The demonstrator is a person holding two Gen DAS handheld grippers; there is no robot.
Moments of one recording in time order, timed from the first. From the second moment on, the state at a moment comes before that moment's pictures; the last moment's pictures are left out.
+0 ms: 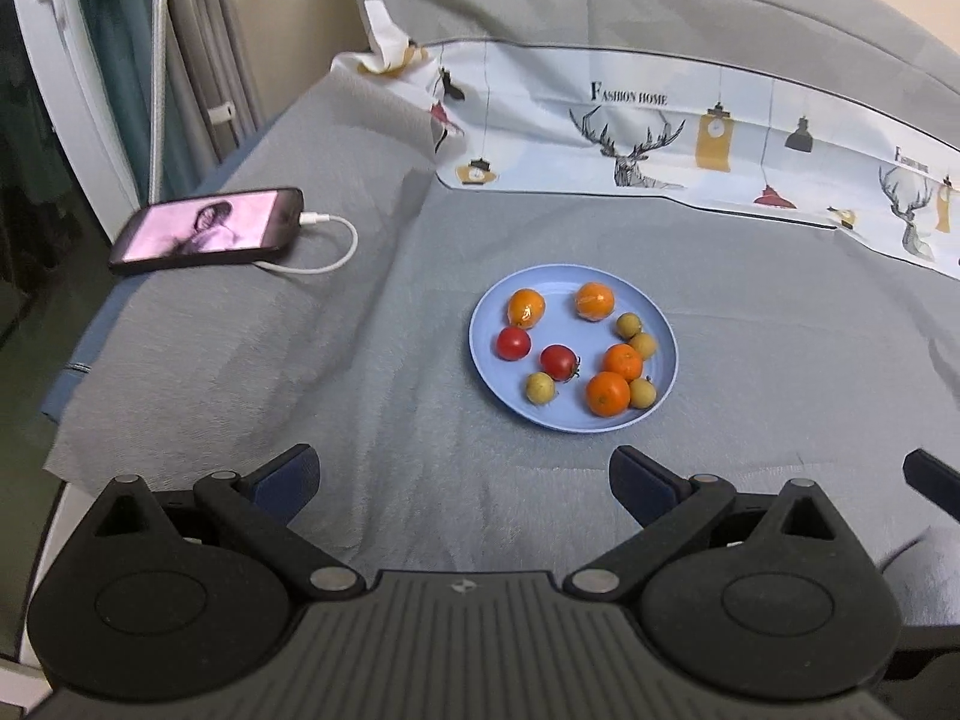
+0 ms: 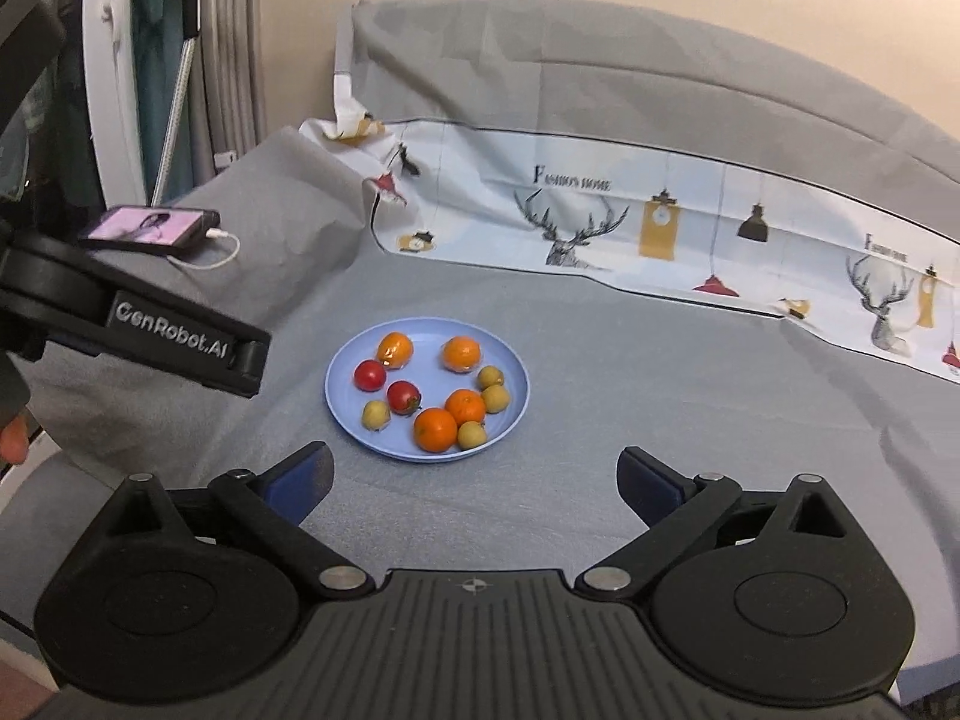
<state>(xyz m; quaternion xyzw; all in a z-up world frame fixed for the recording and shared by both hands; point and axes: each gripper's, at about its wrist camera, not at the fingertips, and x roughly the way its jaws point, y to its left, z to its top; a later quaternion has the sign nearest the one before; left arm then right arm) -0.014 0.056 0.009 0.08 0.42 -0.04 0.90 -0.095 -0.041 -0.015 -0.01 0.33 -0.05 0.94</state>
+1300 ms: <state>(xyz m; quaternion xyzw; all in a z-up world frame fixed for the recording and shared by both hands) -0.007 0.095 0.001 0.07 0.42 0.01 0.90 -0.107 -0.024 -0.014 -0.05 0.32 -0.06 0.94</state>
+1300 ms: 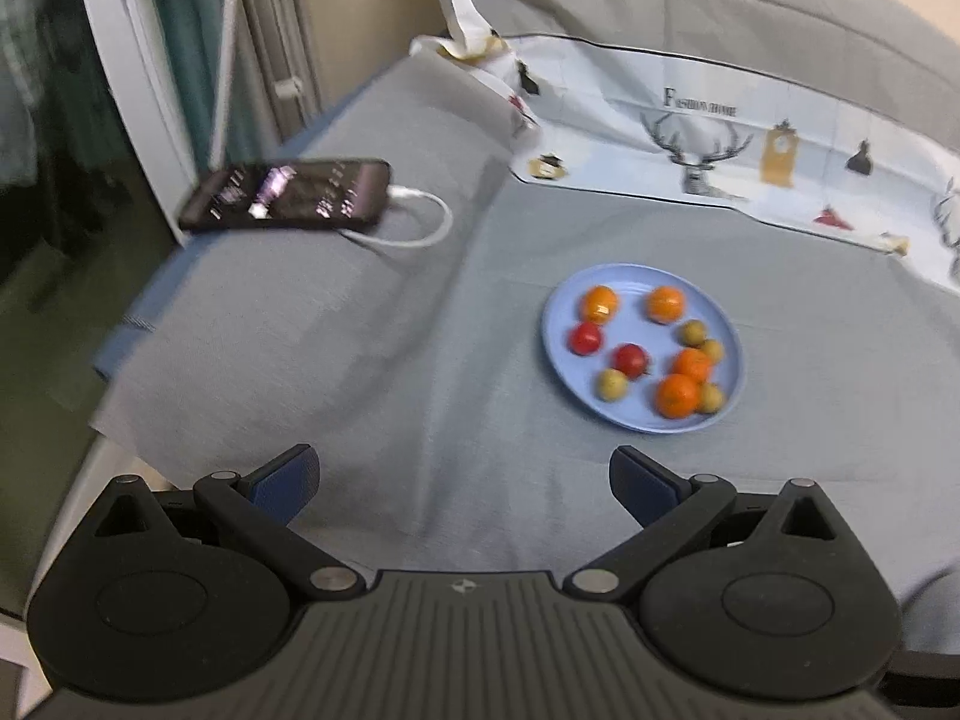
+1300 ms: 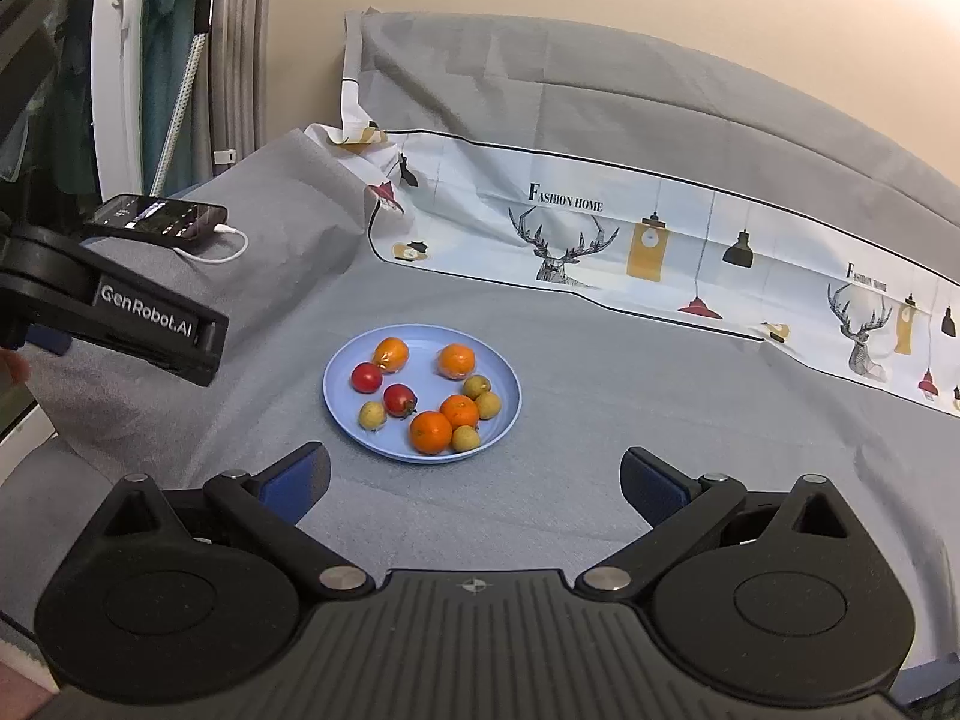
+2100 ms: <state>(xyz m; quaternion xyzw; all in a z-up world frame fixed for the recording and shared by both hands) -0.007 0.090 0.004 0.07 0.43 0.00 0.90 -0.107 -0.023 -0.012 -0.05 0.32 -0.06 0.95</state>
